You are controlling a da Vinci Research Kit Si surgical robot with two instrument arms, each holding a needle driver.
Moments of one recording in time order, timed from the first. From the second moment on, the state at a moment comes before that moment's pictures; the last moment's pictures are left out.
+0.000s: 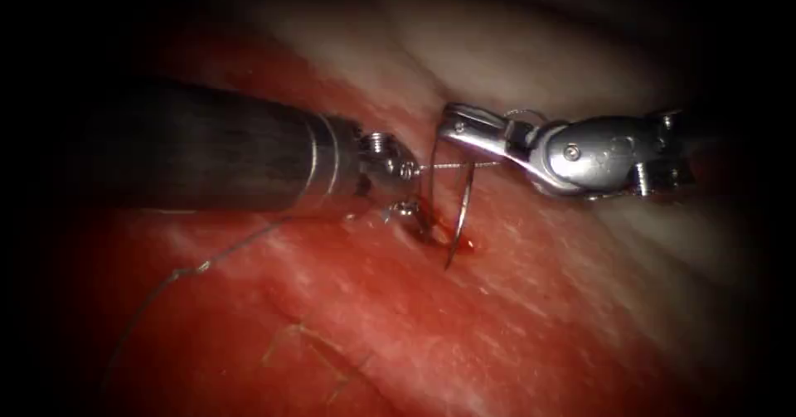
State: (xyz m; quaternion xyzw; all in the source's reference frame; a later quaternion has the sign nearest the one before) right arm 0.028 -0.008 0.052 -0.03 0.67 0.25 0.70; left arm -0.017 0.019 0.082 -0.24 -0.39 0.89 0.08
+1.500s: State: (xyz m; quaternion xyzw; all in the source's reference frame) right arm 0.028 -0.009 0.059 -0.13 0.64 0.15 0.74; left arm -0.015 0.020 0.082 -0.19 -0.47 0.86 0.02
